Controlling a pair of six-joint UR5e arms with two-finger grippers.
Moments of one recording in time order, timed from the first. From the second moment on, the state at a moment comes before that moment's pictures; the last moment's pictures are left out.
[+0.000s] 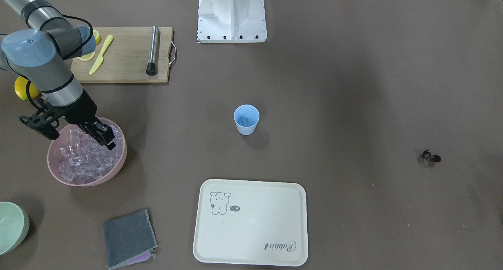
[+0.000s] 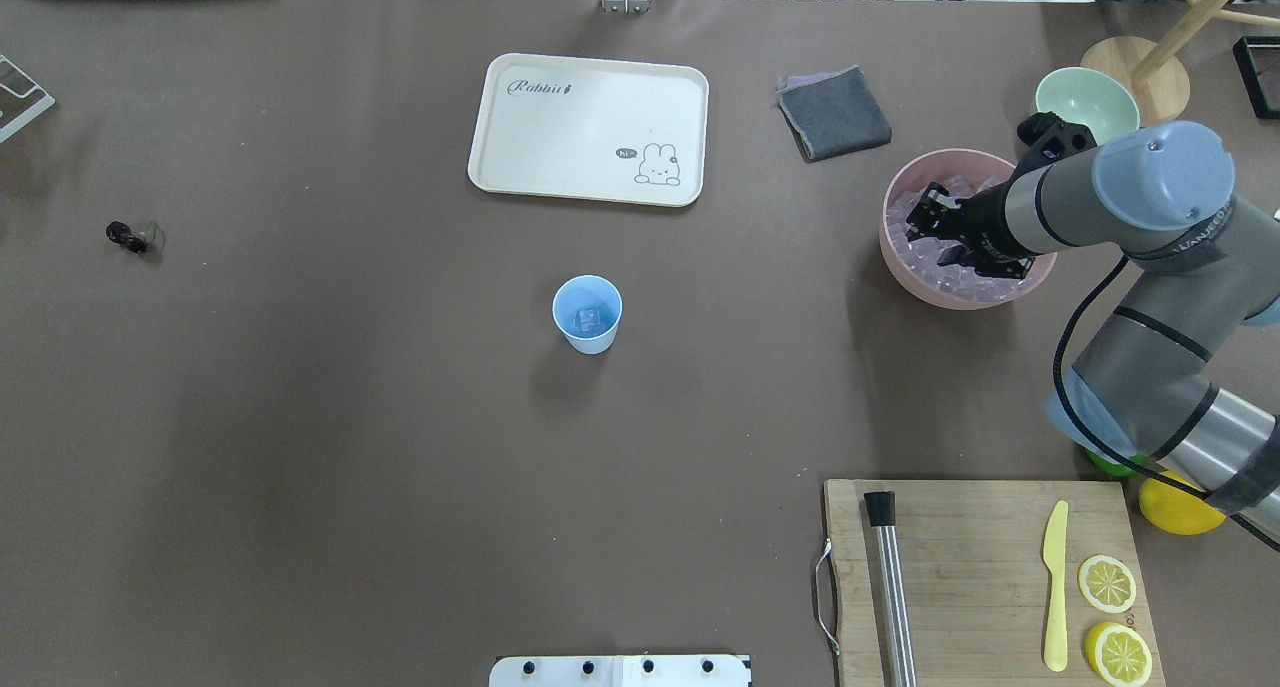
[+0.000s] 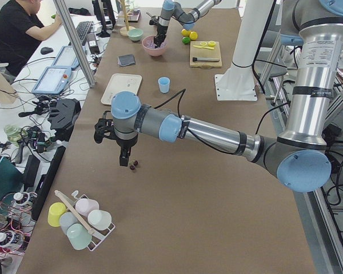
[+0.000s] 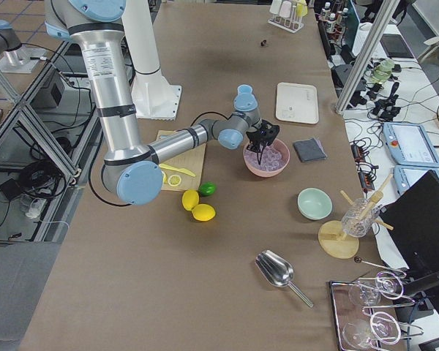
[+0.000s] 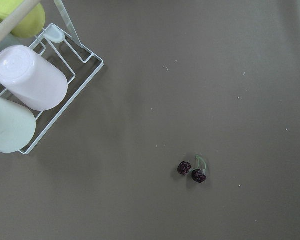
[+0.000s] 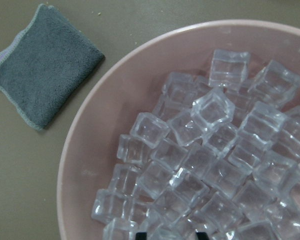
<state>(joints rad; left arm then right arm) -1.56 -1.68 -1.73 -1.62 -2.43 -0.22 0.82 -1.35 1.68 -0.99 1.92 1.63</state>
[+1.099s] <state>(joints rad) -1.56 -1.68 -1.73 -1.62 -2.43 -0.22 0.87 -1.09 1.77 -1.39 2.02 1.60</state>
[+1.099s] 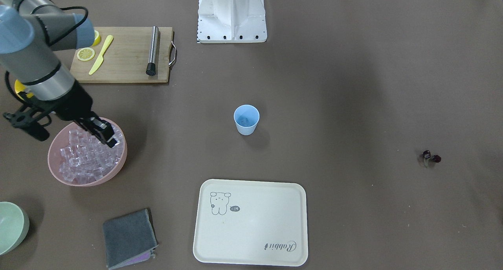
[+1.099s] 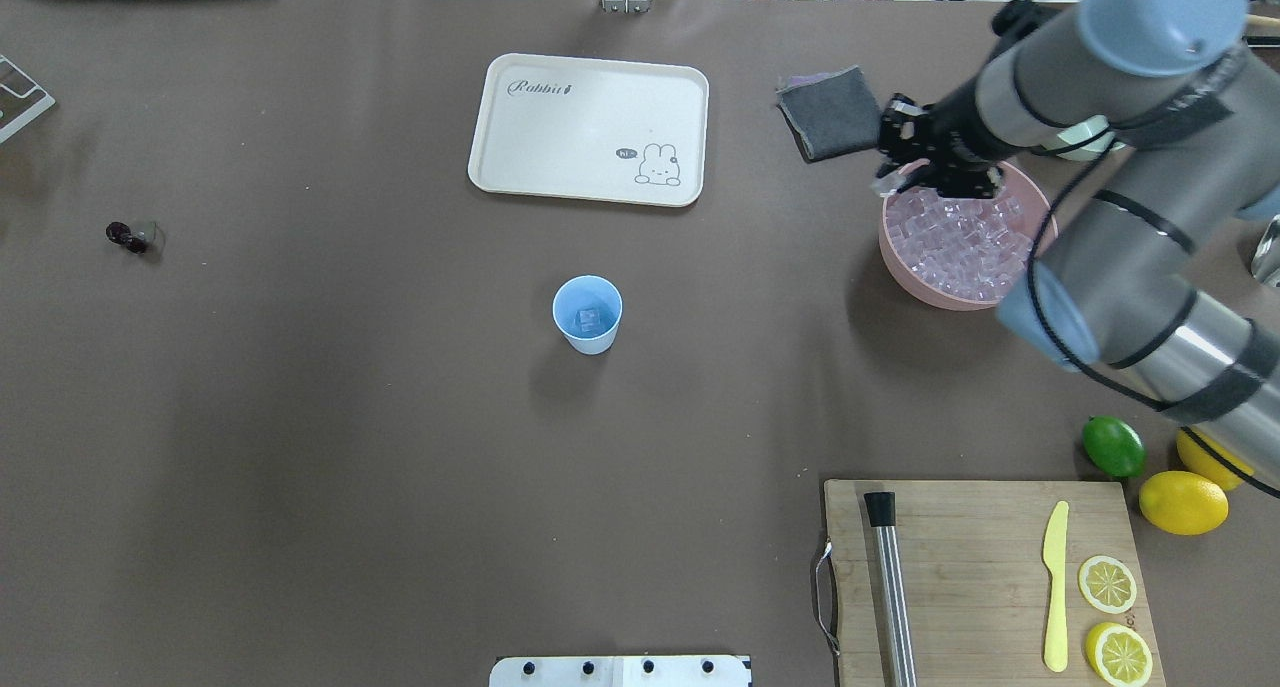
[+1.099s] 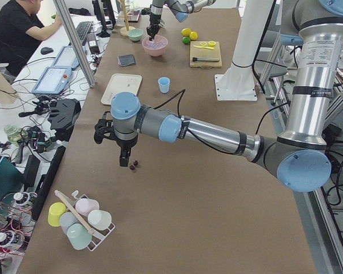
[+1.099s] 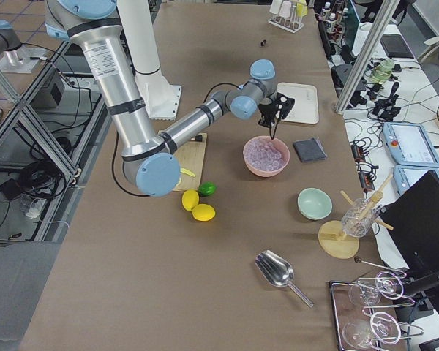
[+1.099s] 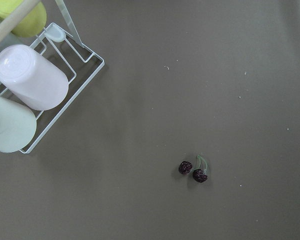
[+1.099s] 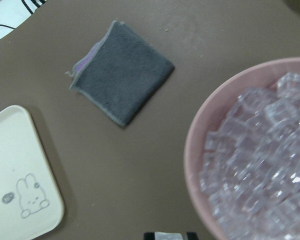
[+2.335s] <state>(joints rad) -1.55 -1.69 -1.68 -1.62 -2.43 -0.22 0.50 -0.57 1.50 -1.73 1.73 1.79</state>
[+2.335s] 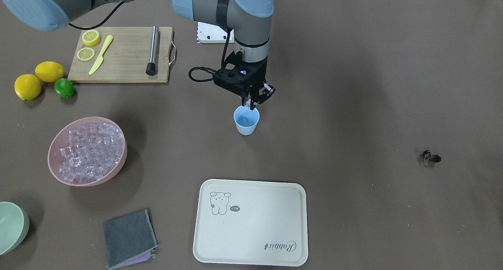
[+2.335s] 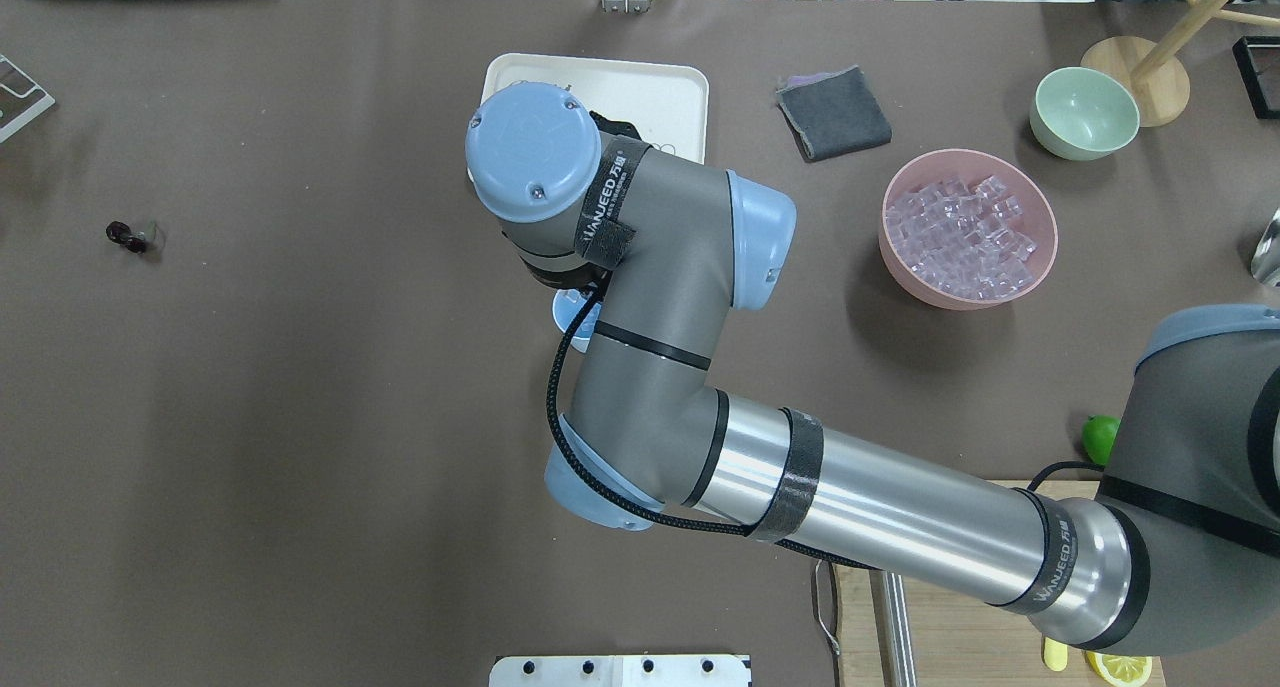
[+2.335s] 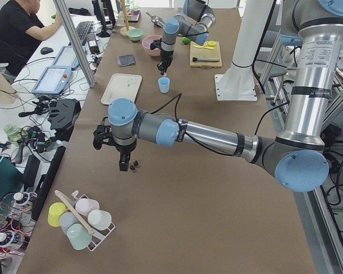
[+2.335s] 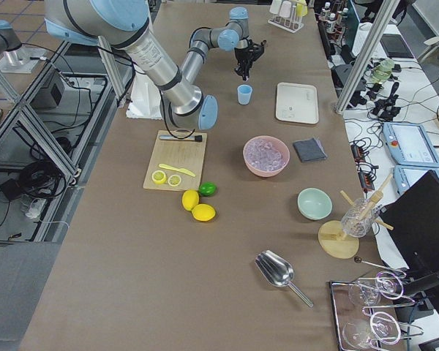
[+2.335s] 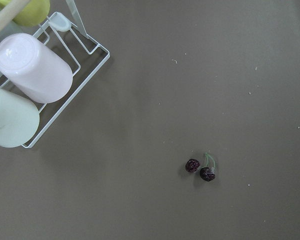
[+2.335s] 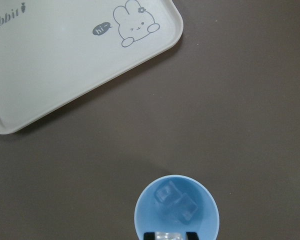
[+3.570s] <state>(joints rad) -1.52 -1.76 -1.66 -1.64 -2.43 -0.22 0.96 -1.11 1.92 -1.67 2.06 0.88</state>
